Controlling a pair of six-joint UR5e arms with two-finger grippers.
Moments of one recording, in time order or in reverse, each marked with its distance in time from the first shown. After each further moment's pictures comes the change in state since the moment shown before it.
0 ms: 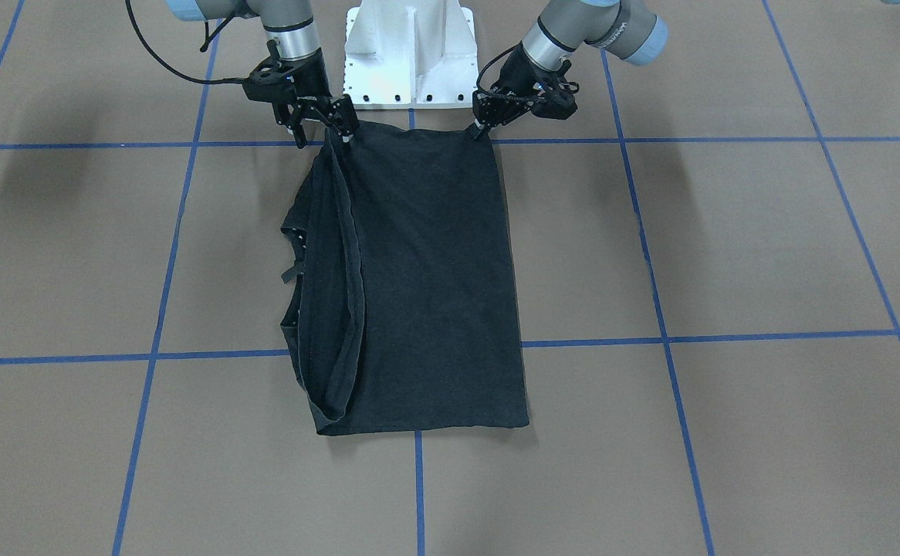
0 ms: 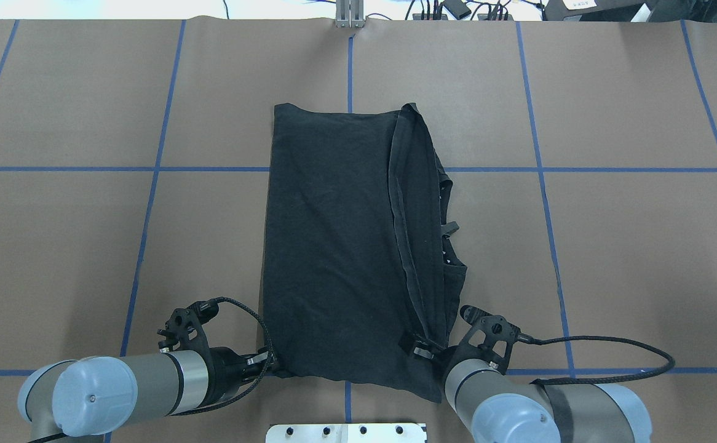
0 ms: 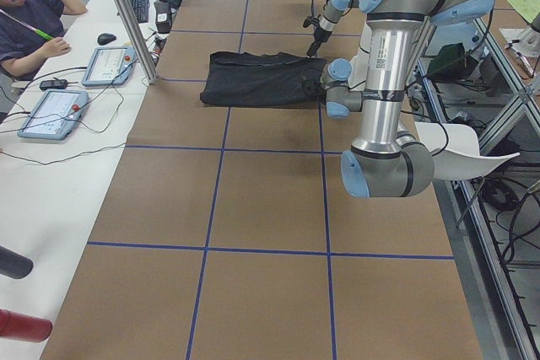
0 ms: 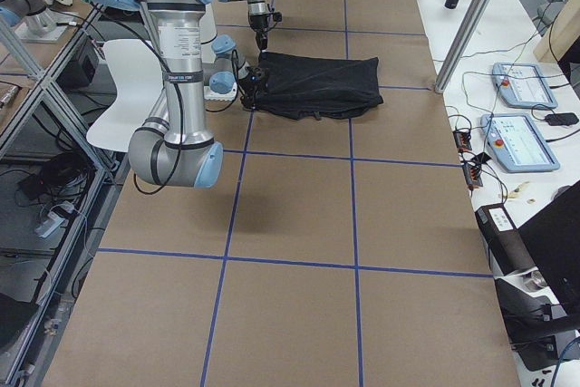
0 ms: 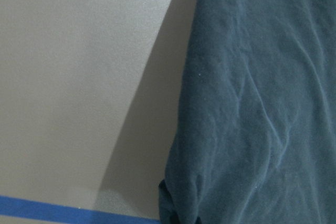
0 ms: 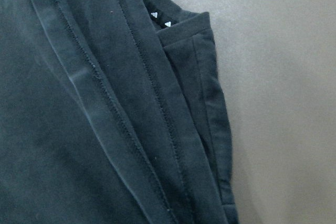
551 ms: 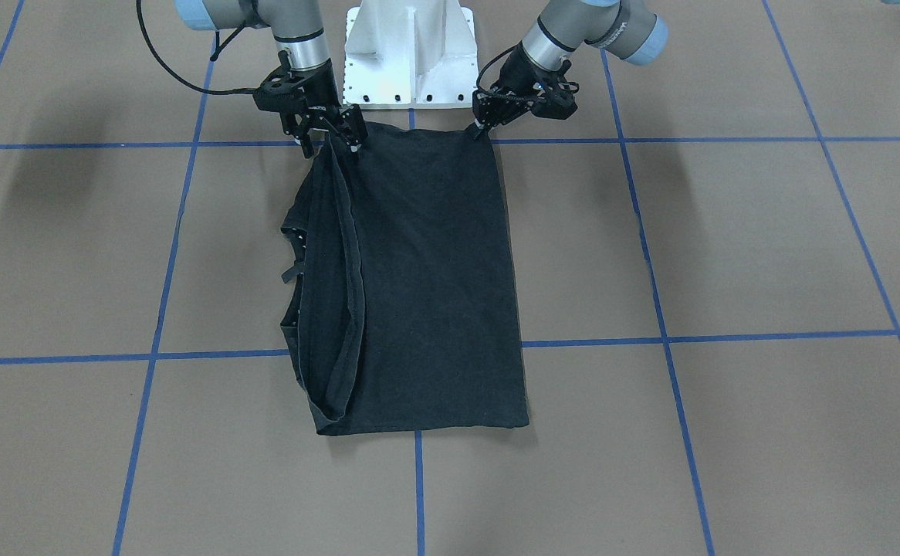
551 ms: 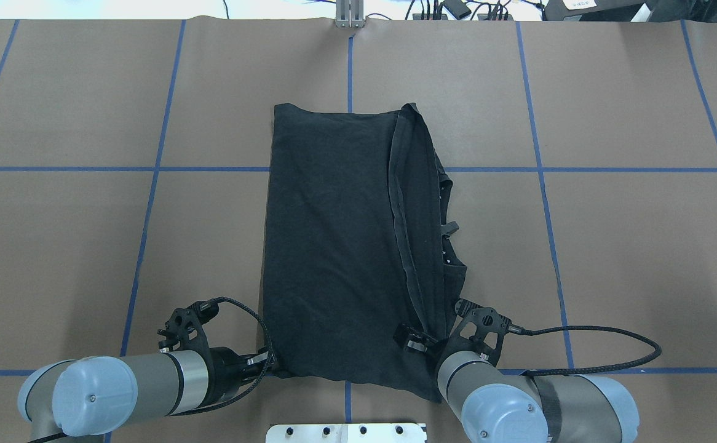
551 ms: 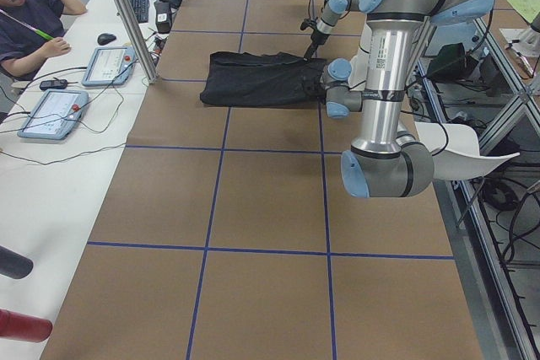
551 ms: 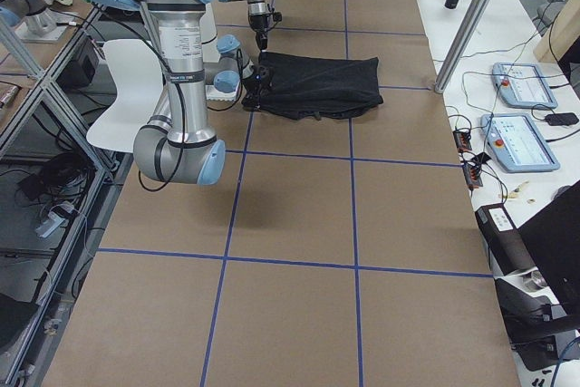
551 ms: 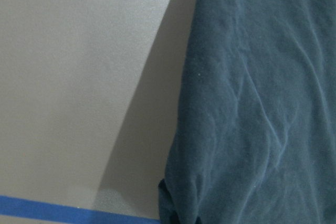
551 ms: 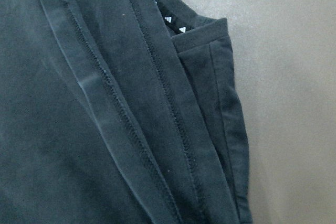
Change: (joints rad) left arm 0.000 0.000 0.000 0.001 -0.002 0.000; right arm 0.017 0.020 -0.025 -0.001 0.007 -0.036
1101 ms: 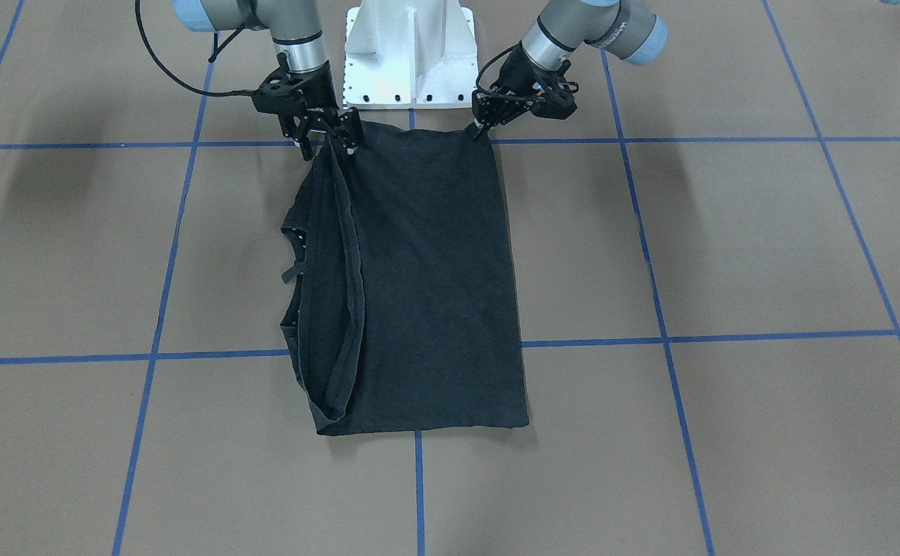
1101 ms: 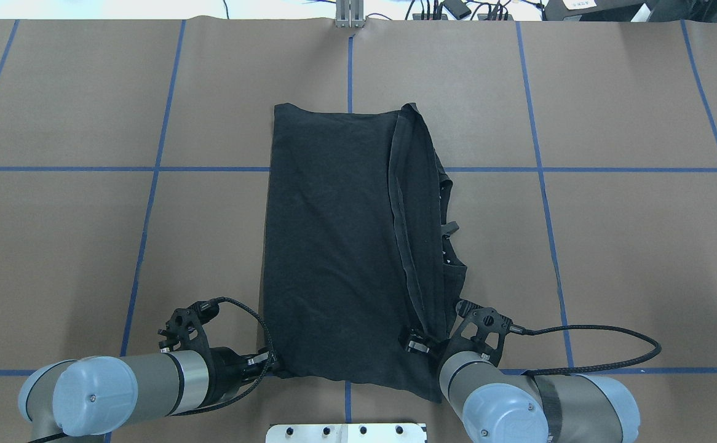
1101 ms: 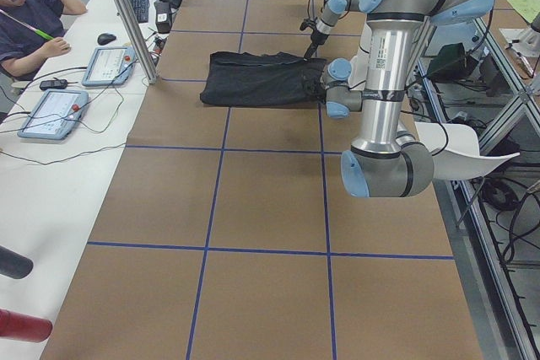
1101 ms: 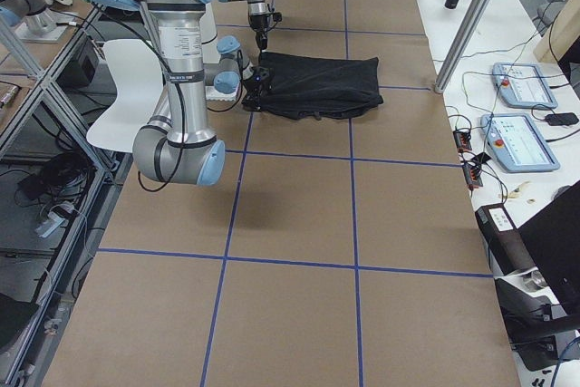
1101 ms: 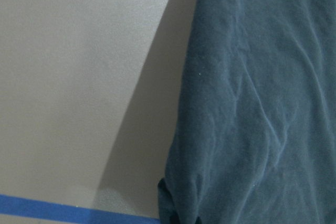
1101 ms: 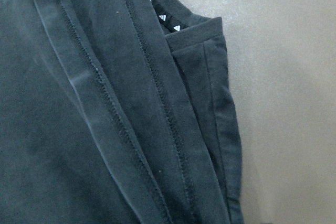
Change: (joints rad) left arm 0.000 -0.001 0.000 0.000 -0.001 0.000; right arm -0.001 -0.004 -0.003 -0.004 0.007 -0.008
